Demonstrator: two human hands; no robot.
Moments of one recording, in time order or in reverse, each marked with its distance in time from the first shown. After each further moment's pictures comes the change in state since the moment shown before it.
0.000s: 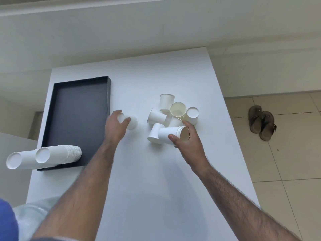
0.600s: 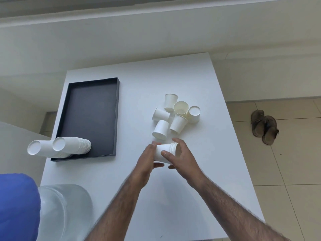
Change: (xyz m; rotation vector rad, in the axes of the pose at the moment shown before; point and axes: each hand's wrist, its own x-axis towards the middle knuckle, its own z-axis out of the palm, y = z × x) left_hand -0.189 0.019 0.034 -0.644 -0.400 -0.275; right_hand -0.066 0.021 0.016 0.001 -0.232 0.098
